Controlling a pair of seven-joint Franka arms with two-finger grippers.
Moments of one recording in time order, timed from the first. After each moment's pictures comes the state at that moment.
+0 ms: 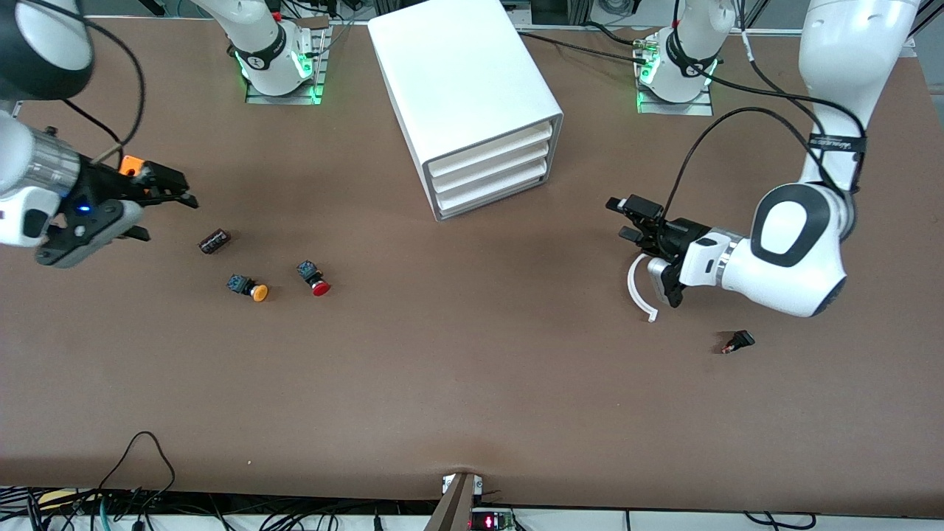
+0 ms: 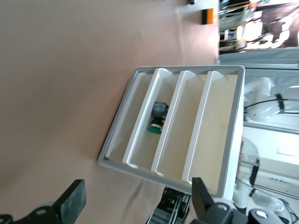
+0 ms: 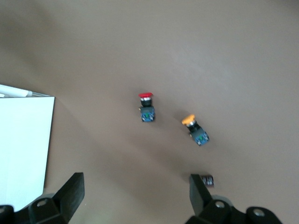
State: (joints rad) left arm -0.02 0.52 -0.09 -1.68 -0.84 1.48 0.71; right arm 0.20 0.17 -0.13 -1.56 0.19 1.65 -0.54
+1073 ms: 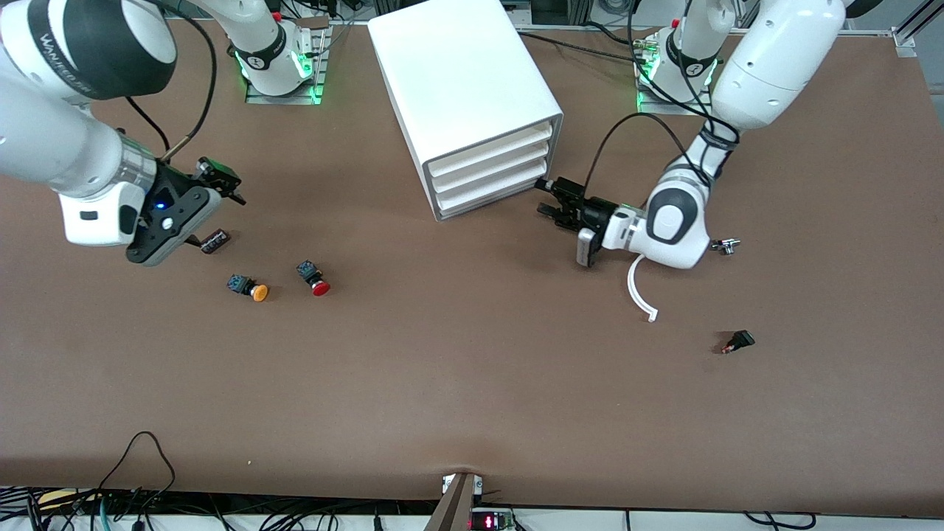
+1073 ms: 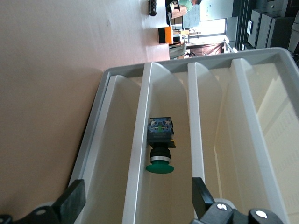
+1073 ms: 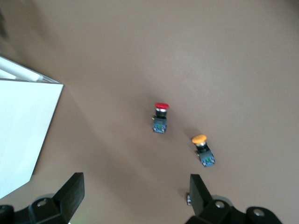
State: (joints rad) left arm -0.11 0.64 -0.22 -2.08 -1.27 1.79 1.16; right arm 0.28 0.19 -0.07 -1.54 0.14 1.66 -0.61
